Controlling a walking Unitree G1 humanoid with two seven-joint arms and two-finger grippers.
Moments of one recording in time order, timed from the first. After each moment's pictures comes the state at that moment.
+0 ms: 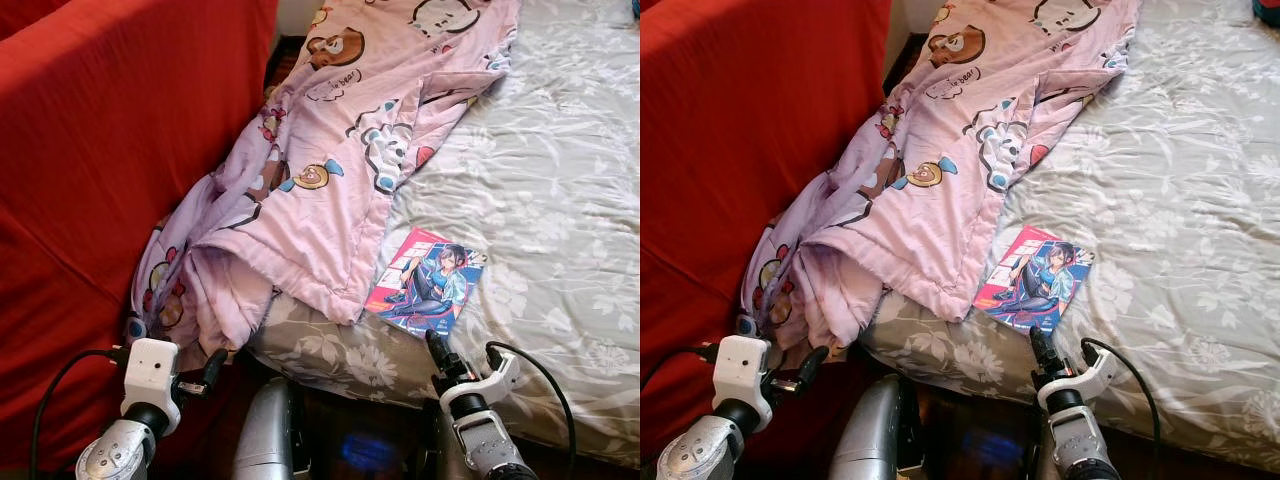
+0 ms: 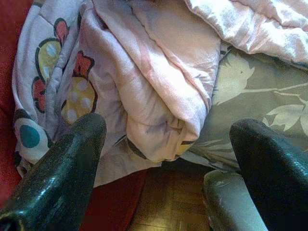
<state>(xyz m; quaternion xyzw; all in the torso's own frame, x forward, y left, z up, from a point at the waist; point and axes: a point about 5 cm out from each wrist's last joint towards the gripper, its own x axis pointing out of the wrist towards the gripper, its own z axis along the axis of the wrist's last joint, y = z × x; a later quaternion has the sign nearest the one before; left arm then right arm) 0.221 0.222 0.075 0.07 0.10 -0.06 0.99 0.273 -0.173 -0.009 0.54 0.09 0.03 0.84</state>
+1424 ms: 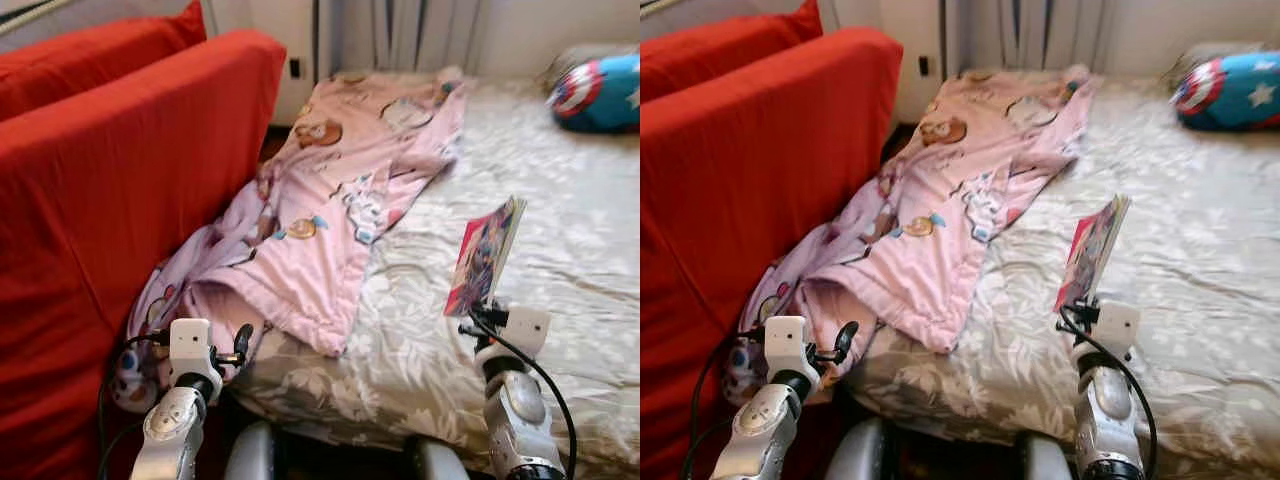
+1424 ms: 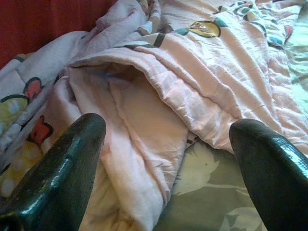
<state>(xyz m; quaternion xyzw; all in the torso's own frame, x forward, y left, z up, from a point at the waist) 0.275 0.193 0.043 -0.02 0.08 -0.01 1.00 0.294 -0.209 0.049 0.07 0.05 -0.08 0.99</state>
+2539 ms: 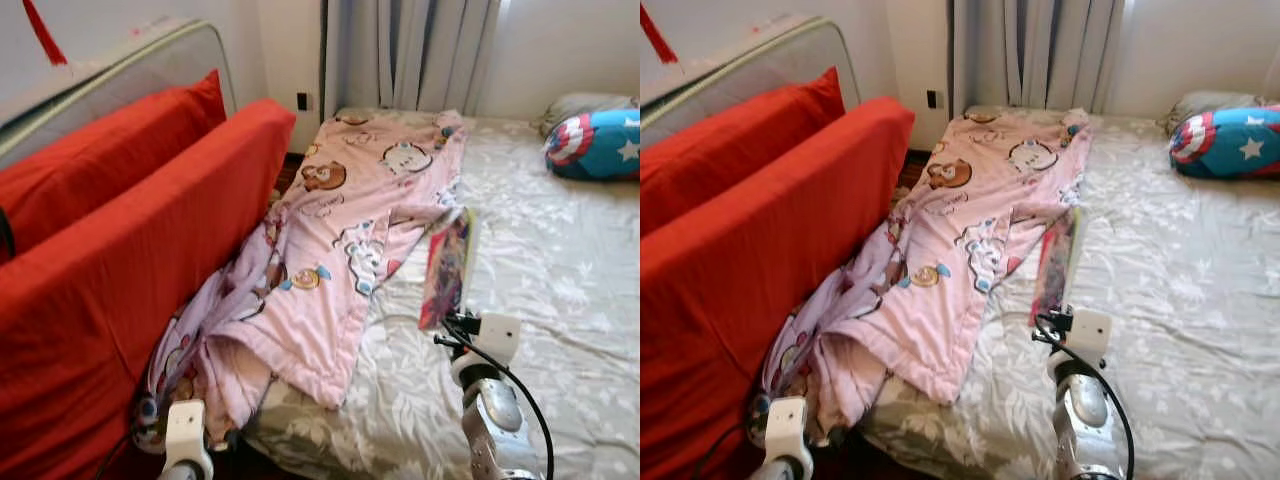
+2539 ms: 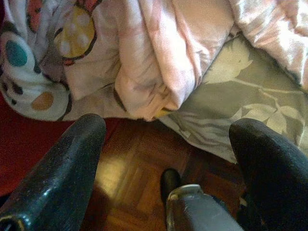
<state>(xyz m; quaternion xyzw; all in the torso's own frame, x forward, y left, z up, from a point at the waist) 0.207 0.210 -0.061 -0.04 0.34 0.05 0.94 0.287 -0.178 0.038 0.09 0.08 -0.05 0.99</state>
